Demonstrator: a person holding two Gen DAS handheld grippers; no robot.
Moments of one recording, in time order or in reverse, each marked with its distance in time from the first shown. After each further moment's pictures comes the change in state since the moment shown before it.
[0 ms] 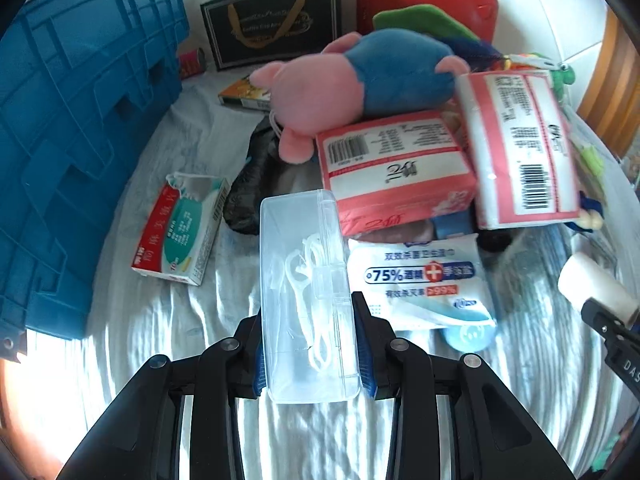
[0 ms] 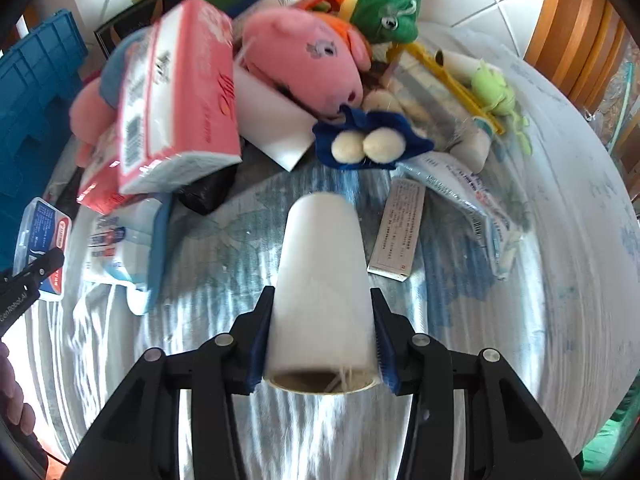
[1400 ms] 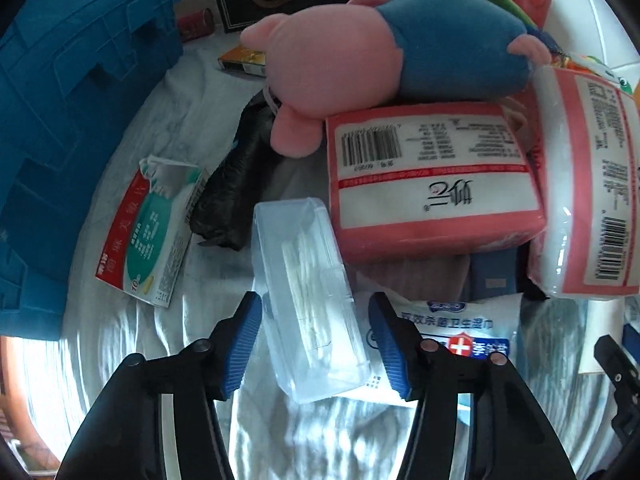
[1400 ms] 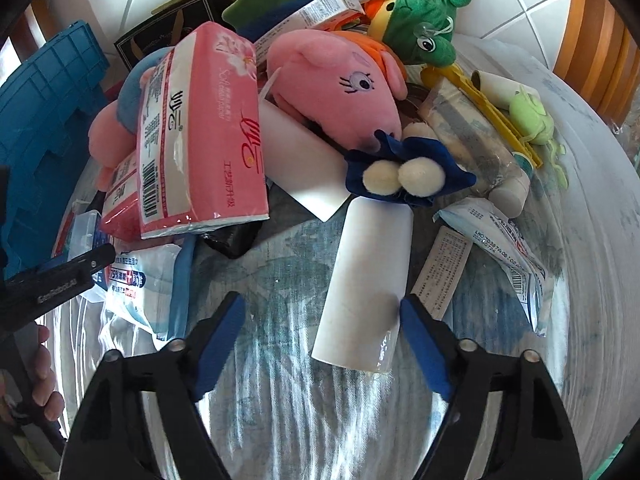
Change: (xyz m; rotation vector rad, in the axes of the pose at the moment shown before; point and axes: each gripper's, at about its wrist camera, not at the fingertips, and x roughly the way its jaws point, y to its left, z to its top) left arm 0.068 -0.001 0.040 -0.106 0.136 0.051; right arm 0.019 0.010 0.041 -0.032 -0.004 0.089
